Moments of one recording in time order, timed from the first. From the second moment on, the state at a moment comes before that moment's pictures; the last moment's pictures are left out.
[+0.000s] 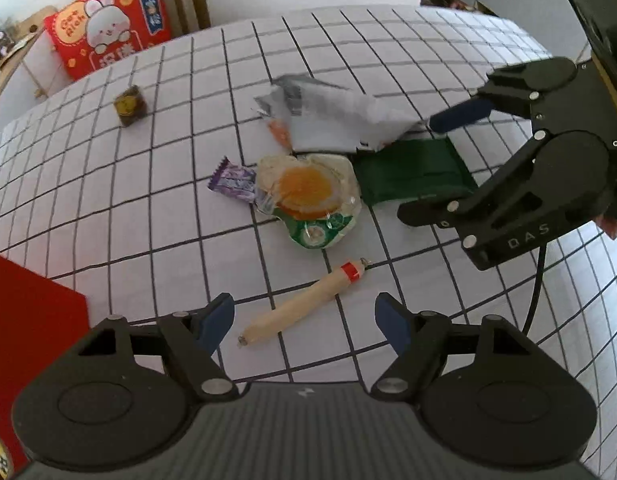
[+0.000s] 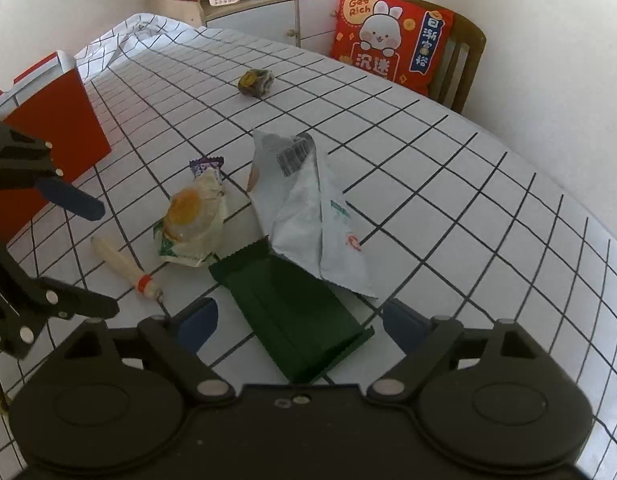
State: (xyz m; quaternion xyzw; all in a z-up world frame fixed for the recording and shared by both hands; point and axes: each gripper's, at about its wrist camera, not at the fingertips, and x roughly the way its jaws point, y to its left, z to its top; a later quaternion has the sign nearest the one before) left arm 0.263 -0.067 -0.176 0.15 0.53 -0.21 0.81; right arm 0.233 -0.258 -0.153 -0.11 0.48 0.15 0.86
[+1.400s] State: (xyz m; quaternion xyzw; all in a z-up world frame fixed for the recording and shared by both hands) left arm 0.206 -0.055 -0.166 0.05 0.55 -0.15 0.82; right arm 0.118 -0.200 -0.138 0.03 0.47 0.01 0.88
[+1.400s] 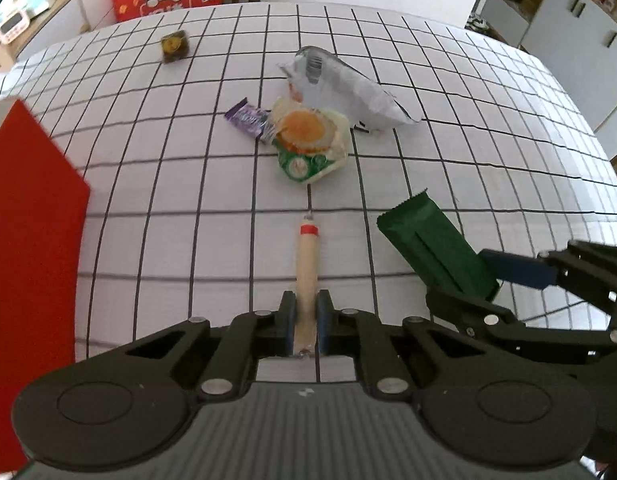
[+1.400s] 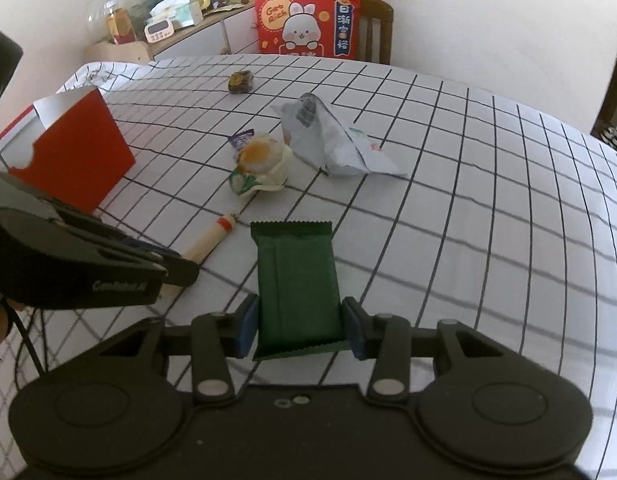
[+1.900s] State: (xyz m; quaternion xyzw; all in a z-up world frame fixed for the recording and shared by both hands) left arm 0.152 -0.015 -0.125 0.00 0.54 -0.15 0.83; right arm 0.070 -0.157 -0.098 0.05 0.45 0.00 0.89
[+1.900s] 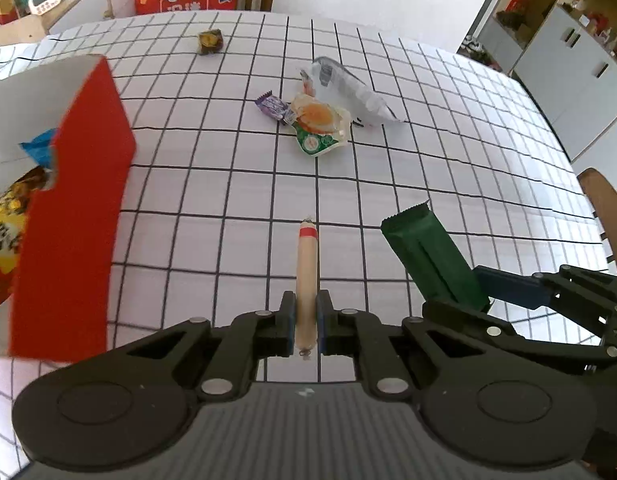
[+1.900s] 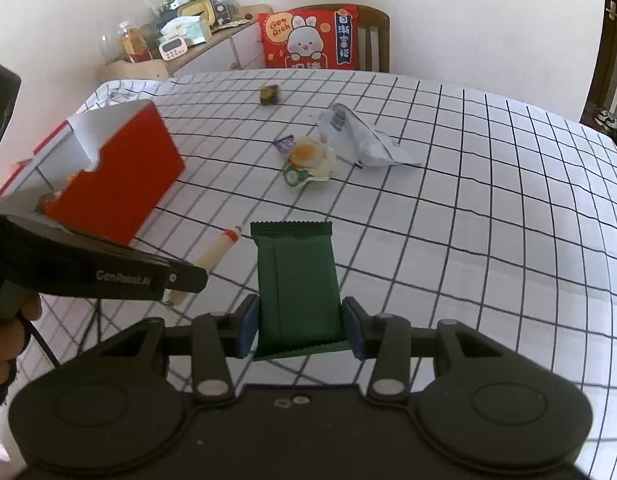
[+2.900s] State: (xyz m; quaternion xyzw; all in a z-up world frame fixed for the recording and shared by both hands) left arm 0.113 0.157 -0.010 -0.07 0.43 -0.08 0.89; right arm 0.105 -0.008 -0.007 -0.01 0.39 0.06 0.92
